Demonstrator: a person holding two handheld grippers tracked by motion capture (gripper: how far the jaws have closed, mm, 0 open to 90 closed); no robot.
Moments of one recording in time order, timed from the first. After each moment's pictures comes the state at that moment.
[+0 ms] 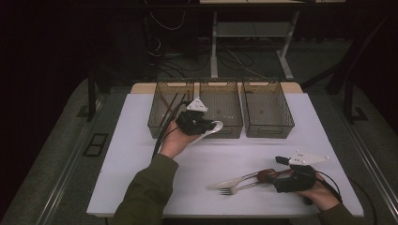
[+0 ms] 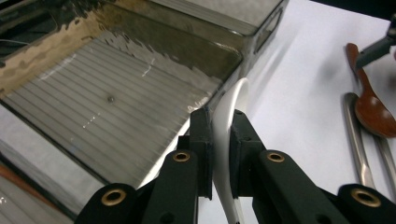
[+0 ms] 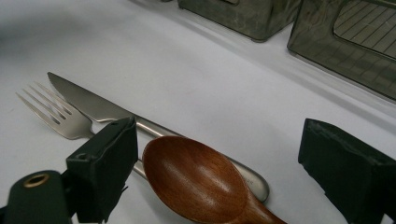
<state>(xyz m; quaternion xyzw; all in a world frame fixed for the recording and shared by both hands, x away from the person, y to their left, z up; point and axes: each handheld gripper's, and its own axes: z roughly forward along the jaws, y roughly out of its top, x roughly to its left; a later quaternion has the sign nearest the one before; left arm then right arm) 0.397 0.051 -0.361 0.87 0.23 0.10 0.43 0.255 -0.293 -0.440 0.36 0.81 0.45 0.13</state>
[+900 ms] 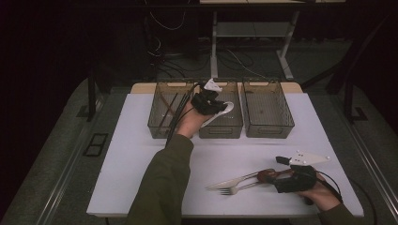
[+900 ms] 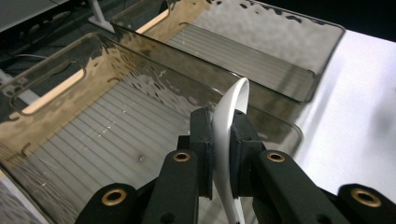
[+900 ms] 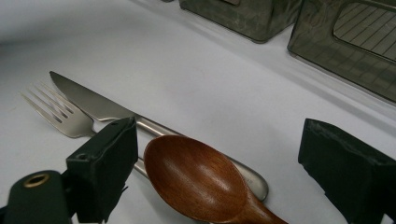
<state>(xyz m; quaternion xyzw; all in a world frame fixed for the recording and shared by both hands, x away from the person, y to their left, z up) 0.455 0.009 -0.349 0.86 0.24 0.13 0.42 0.254 -0.294 -0.439 0.36 0.81 0.45 0.13</state>
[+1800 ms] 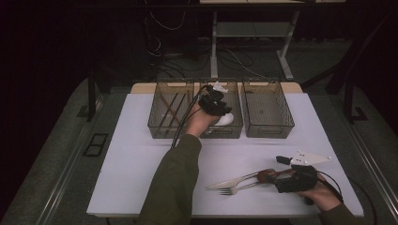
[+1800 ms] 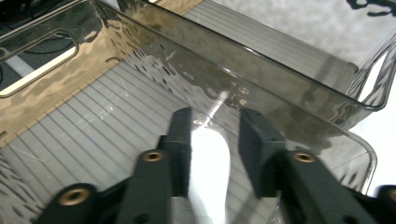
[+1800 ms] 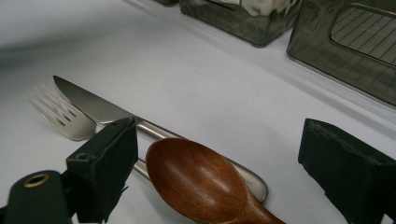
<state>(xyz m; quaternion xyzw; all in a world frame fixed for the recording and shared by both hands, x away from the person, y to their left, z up) 0.478 -0.011 -0.382 0.86 0.28 0.12 0.40 0.254 -0.296 -0.438 0.36 0.80 0.46 0.13</state>
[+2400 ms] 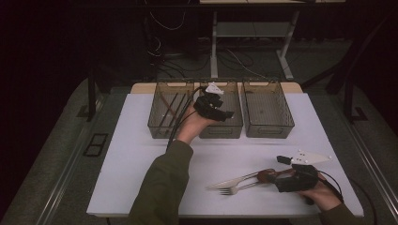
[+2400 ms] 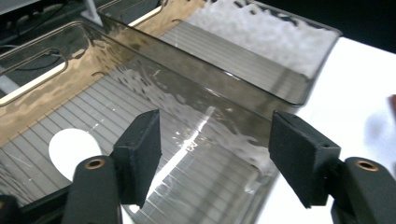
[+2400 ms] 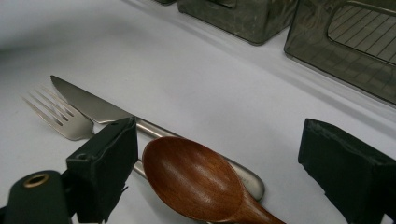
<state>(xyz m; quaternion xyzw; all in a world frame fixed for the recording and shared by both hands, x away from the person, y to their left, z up) 0.441 0.009 -0.360 0.85 0.26 0.10 0.45 0.255 -0.297 -0.438 0.36 0.80 0.46 0.13</state>
